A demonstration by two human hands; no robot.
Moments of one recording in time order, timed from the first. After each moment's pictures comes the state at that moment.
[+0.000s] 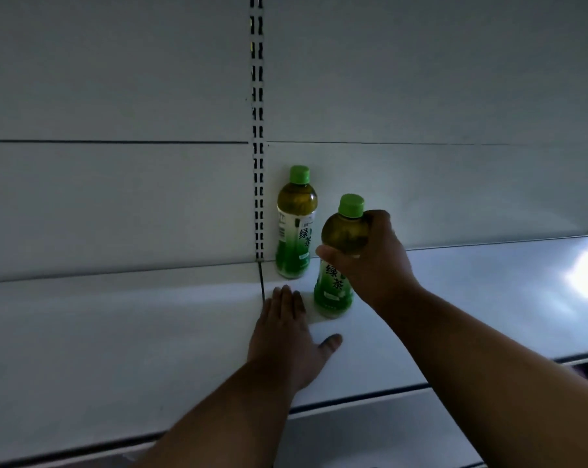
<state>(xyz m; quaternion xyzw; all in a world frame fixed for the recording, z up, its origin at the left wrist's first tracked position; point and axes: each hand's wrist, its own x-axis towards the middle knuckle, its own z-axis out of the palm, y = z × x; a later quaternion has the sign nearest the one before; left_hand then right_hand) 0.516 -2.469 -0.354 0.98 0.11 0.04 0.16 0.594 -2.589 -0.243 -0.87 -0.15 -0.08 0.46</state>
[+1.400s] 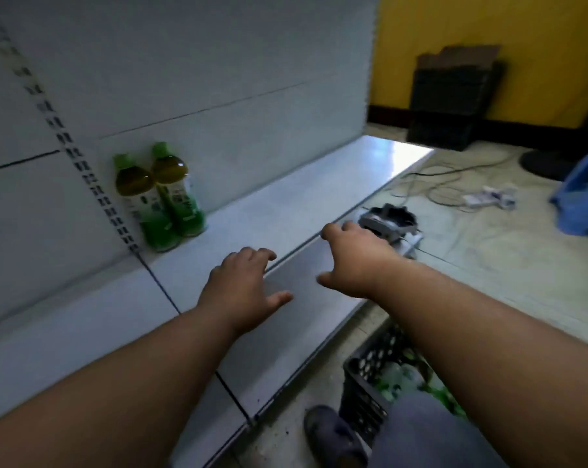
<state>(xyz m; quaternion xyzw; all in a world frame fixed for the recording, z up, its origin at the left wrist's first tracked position) 0.409 -2.554 -0.274 0.97 -0.21 0.04 0.12 0.380 -2.758 -0.237 -0.99 0.01 0.01 0.11</state>
